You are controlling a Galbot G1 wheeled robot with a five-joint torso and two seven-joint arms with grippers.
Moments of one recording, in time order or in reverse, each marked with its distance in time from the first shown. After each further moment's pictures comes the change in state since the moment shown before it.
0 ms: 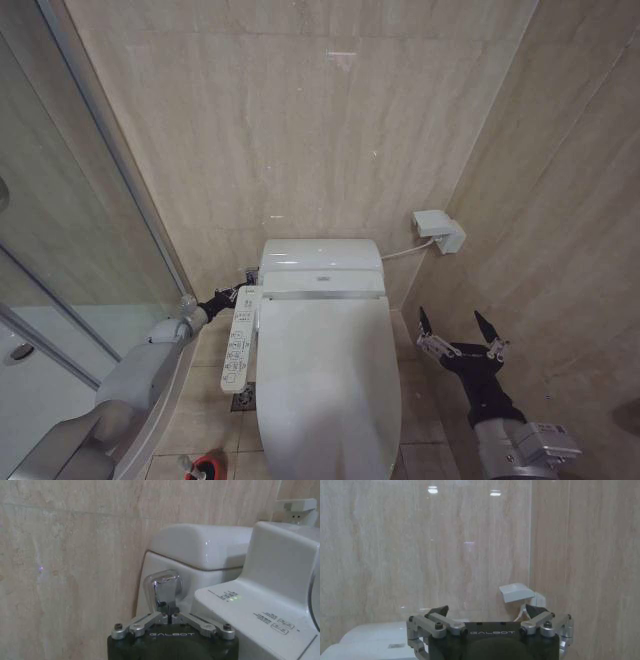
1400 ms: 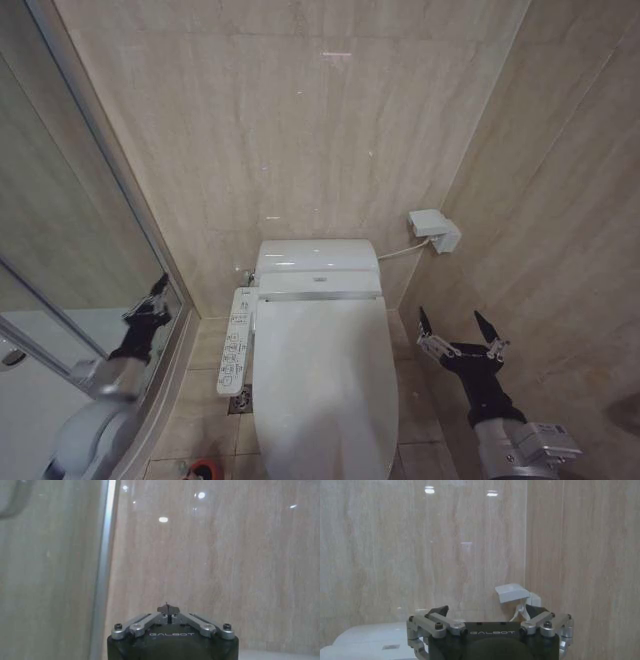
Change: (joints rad) left arm 1.101 0.101 -0.692 -1.485 0.014 0.150 -0.848; right arm 0.000 0.000 0.000 0.000 0.000 0.000 0.000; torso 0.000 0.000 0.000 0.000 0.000
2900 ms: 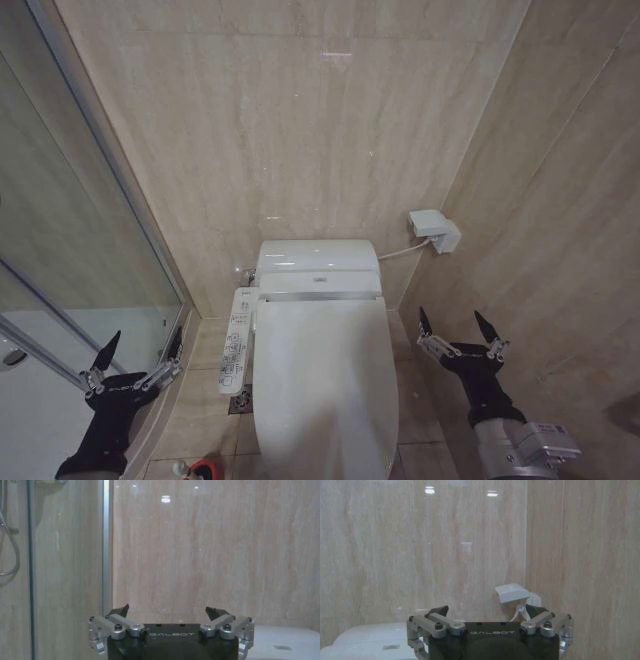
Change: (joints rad) left arm 0.479 -0.267 -0.084 -0.435 0.234 0.094 0.006; right arm 0.000 0.000 0.000 0.000 0.000 0.000 0.000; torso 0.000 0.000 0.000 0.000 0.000
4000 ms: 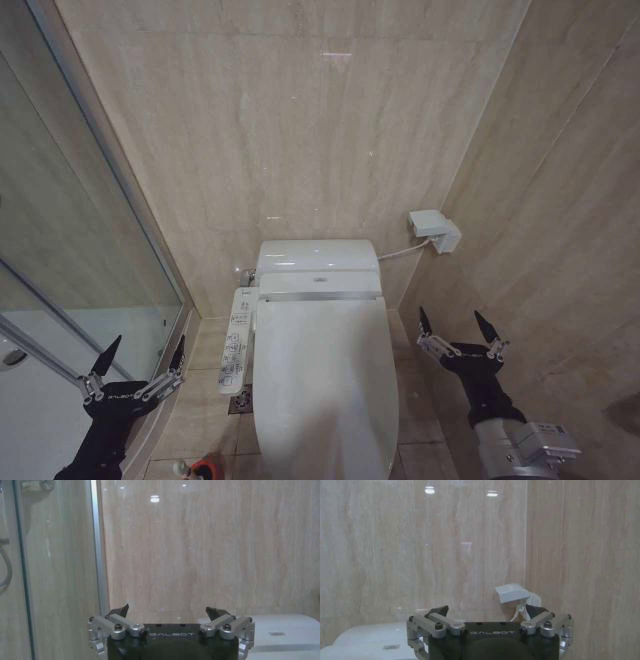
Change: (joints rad) left arm 0.044 -0.009 -0.027 0.004 0.059 -0.036 0.053; right arm 0.000 0.000 0.000 0.000 0.000 0.000 0.000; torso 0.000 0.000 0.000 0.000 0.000
